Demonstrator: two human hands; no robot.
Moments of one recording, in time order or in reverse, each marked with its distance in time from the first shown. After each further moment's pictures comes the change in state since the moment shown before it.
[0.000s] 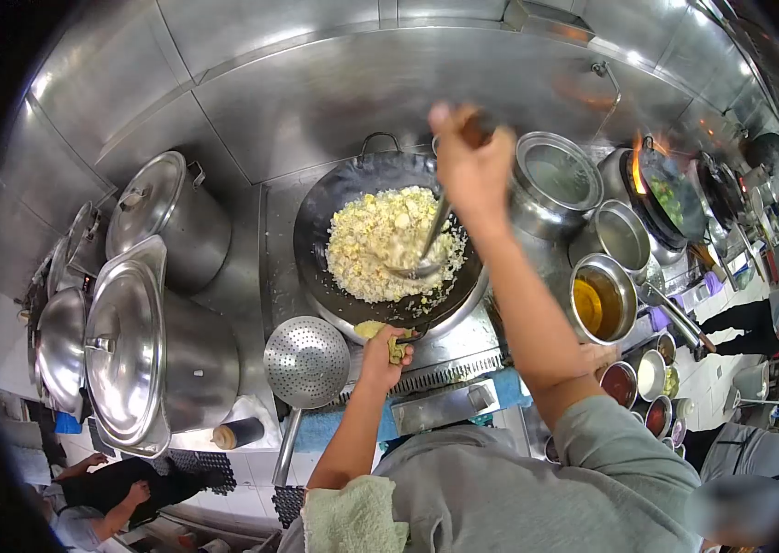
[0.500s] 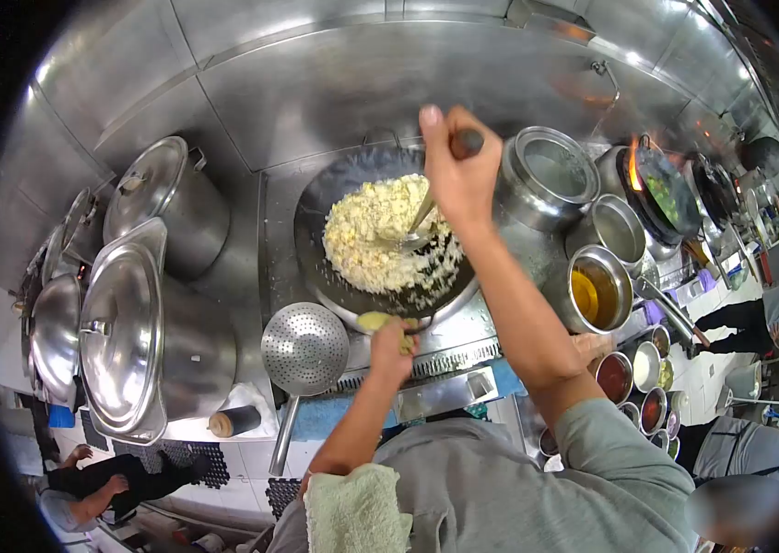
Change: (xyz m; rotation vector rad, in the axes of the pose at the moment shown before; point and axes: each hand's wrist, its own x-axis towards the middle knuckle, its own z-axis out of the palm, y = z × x) left_hand 0.001 -0.021 0.007 -0.082 0.097 0.038; right_hand -0.038 -0.031 0.007 0.141 -0.085 0.159
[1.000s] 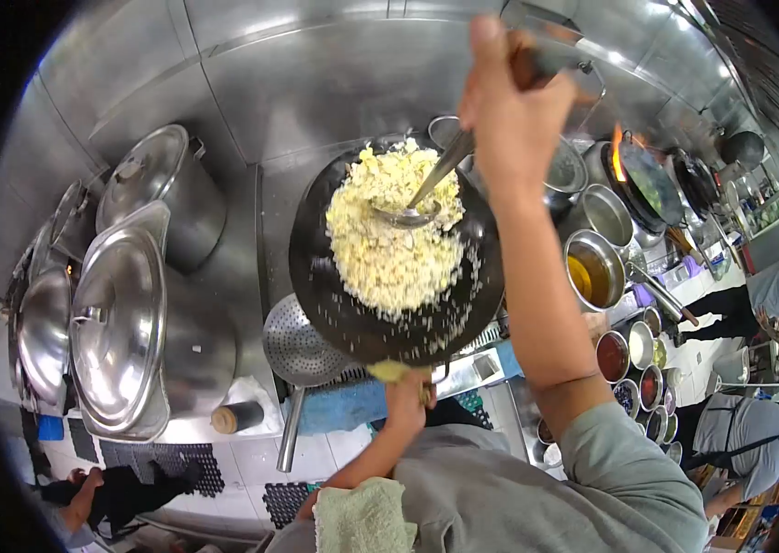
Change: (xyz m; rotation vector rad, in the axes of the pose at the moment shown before) left_hand -0.109 -0.058 -0.050 0.132 0.020 0.104; right_hand 0.011 -0.102 0.033 0.036 0.106 -0.137
